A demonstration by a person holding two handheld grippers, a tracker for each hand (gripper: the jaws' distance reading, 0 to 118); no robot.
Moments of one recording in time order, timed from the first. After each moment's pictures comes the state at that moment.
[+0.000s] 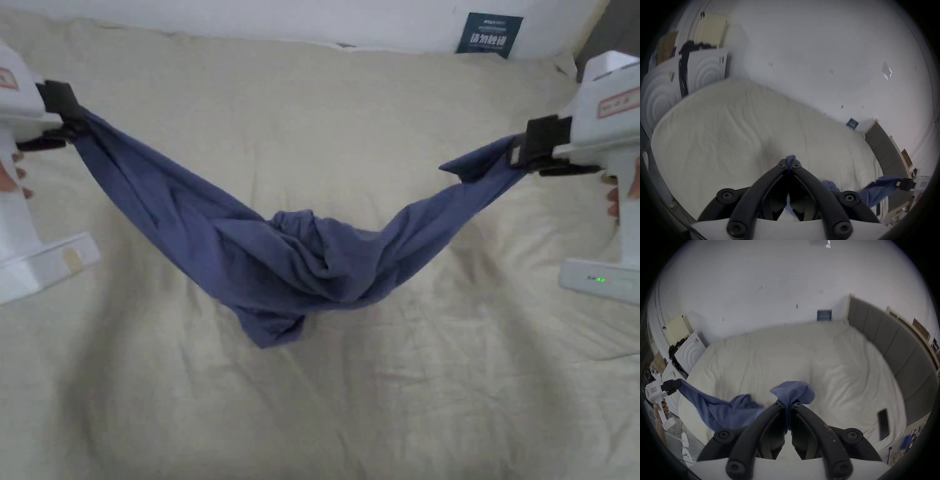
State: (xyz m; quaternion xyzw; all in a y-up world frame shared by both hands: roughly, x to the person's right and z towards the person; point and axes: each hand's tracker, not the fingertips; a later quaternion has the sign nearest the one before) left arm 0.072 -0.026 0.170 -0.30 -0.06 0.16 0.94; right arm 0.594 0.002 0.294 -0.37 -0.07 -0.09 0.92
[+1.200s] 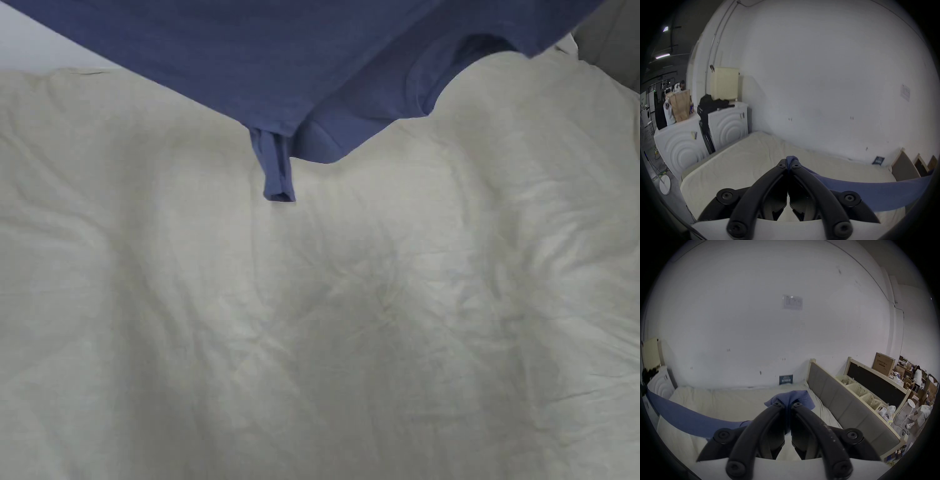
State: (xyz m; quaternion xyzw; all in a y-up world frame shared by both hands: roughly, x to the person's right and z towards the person) left arm 0.067 0.145 0.066 -0.18 0.08 0.08 0.98; right arm 0.649 0.204 0.219 -0.20 -0.26 0.00 0.95
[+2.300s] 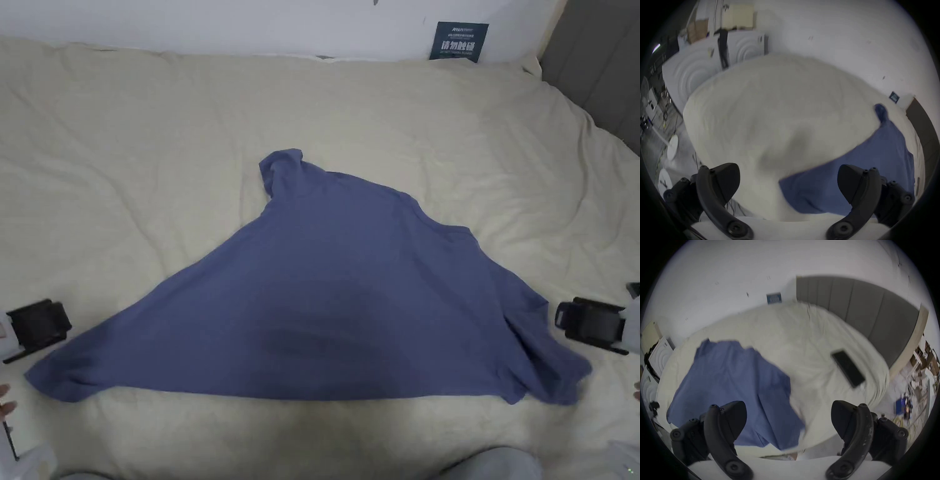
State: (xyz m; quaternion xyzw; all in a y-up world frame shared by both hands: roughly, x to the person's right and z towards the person) left arm 0.019 -0.191 0.312 -0.39 0.10 0.07 0.91; right arm 0.664 -0.160 0.492 -0.38 -0.24 -0.10 0.89
